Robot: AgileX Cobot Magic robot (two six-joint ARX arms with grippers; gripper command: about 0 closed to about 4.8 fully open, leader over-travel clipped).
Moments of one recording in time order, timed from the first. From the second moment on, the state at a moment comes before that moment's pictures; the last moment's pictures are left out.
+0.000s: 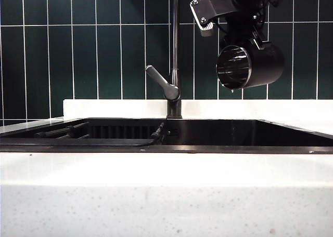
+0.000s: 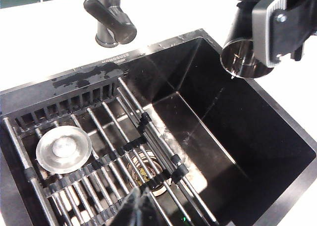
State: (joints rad) left arm -0.18 1.09 1.21 -0.65 0.51 0.10; right arm 0.40 1.61 1.41 -0.28 0.28 -1.62
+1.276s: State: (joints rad) left arm -0.18 1.09 1.21 -0.70 0.47 0.14; right arm -0.06 1.61 0.88 0.51 0.30 0.11
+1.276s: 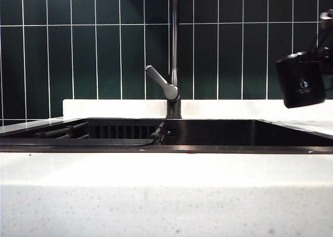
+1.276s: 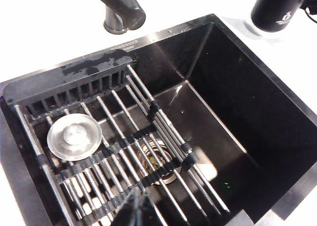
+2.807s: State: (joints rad) left arm -0.18 1.09 1.21 -0.75 0.47 0.17; right arm -0.07 1.44 0.88 0.08 0.23 0.13
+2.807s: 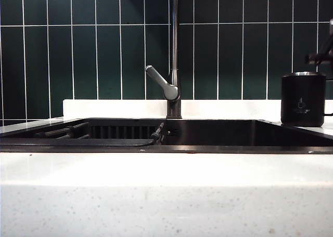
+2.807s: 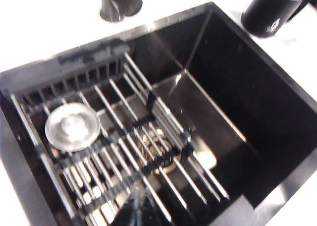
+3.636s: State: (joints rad) left arm -0.18 1.10 1.21 -0.75 0.47 0.14; right arm 0.00 1.23 0.88 -0.14 0.09 0.08
